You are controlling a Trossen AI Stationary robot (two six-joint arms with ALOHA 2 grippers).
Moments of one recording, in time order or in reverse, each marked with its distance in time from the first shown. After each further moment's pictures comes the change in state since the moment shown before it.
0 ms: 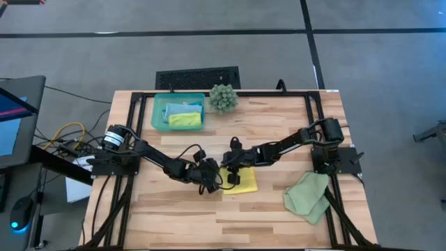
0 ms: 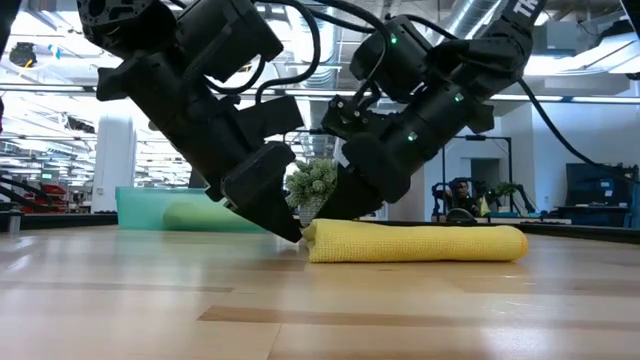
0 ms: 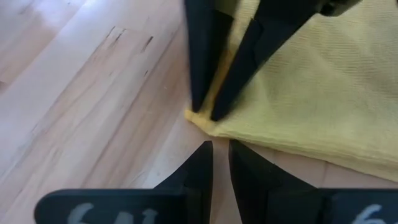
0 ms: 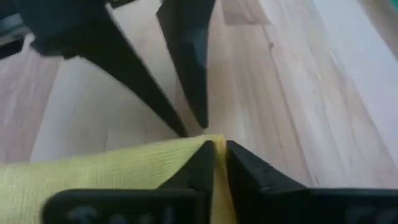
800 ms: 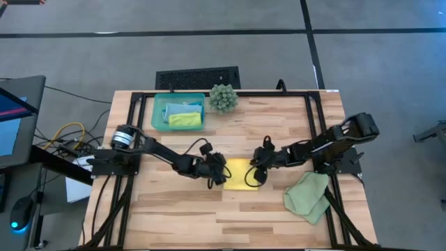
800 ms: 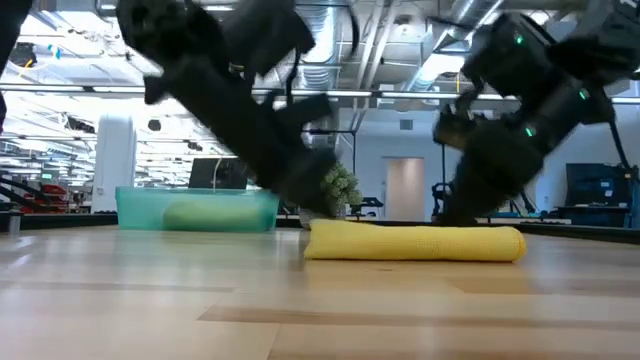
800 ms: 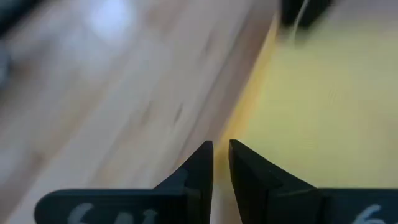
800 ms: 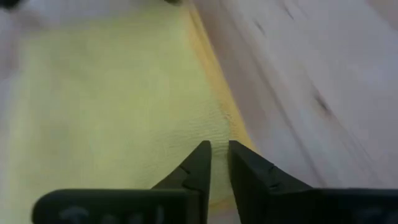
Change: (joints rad) left arm 0.061 0.058 0.096 0.060 -0.089 0.164; right arm 0.057 -0.397 -0.463 -0.020 0.083 0.334
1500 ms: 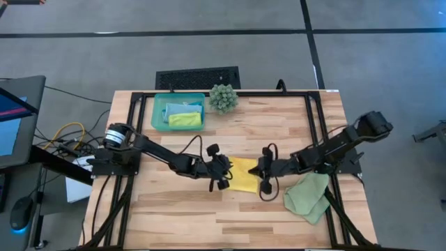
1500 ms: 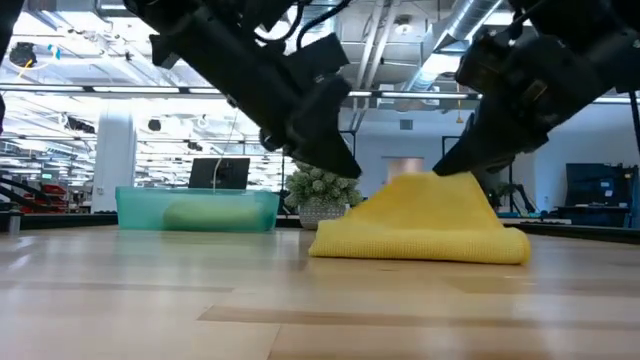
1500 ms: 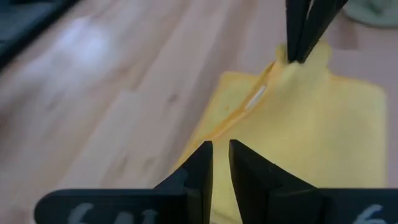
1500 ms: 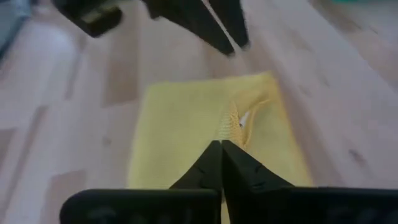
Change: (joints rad) left arm -0.005 -0.075 0.048 -0.001 0.083 0.090; right arm 0.169 -0.169 -0.017 0.034 0.094 -0.032
